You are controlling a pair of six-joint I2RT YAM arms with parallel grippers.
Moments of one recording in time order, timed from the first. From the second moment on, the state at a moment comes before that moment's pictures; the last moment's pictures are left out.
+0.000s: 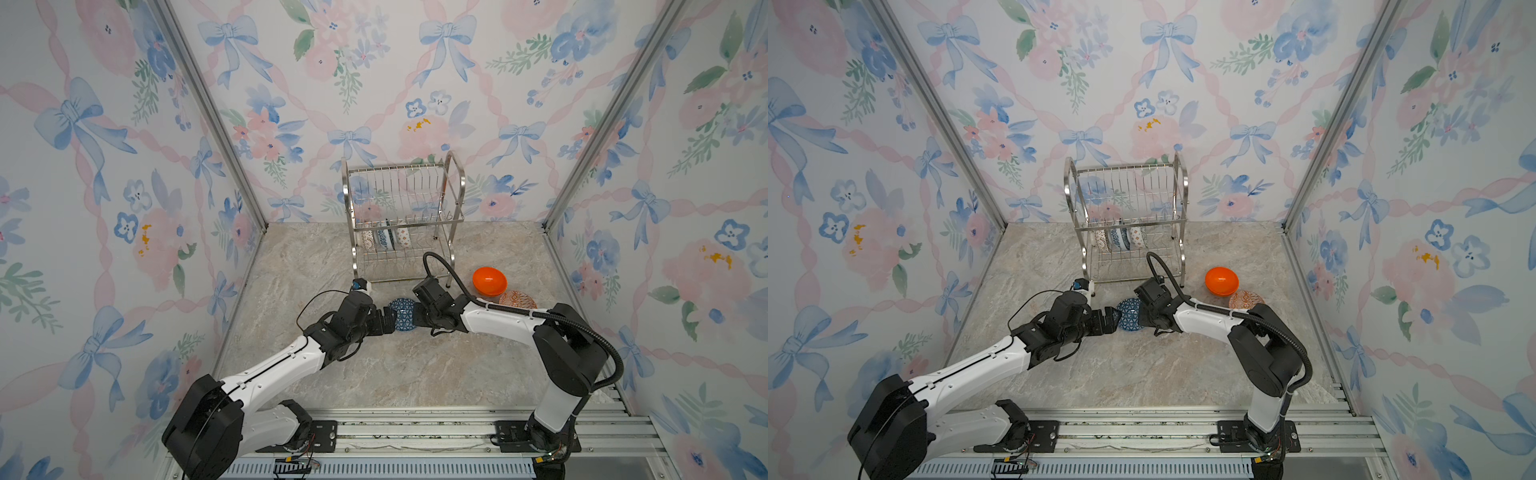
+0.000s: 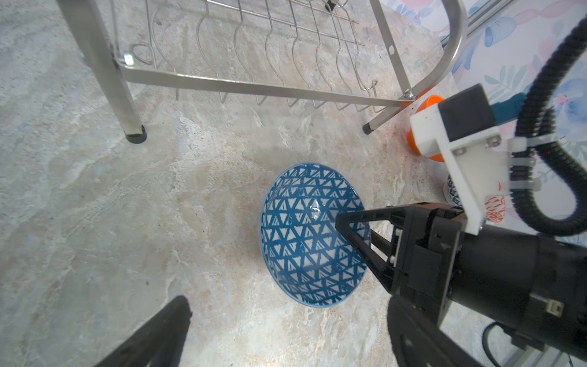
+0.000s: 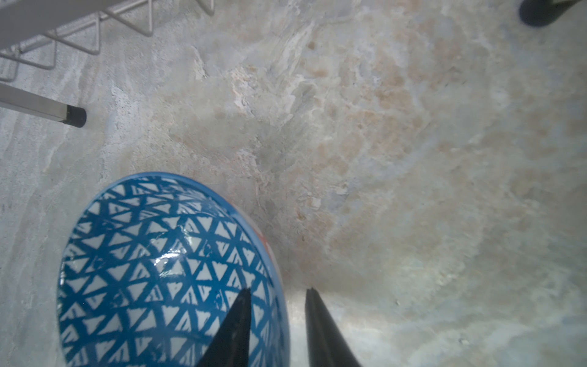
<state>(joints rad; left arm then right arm) -0.66 1.18 0.65 -0.16 -0.05 -0.65 0.79 1.78 1.09 -0.33 0.13 0.75</state>
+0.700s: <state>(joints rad) -0.62 1.17 0.65 -0.16 0.00 -0.70 0.82 1.61 1.16 -0.43 0.23 0.65</state>
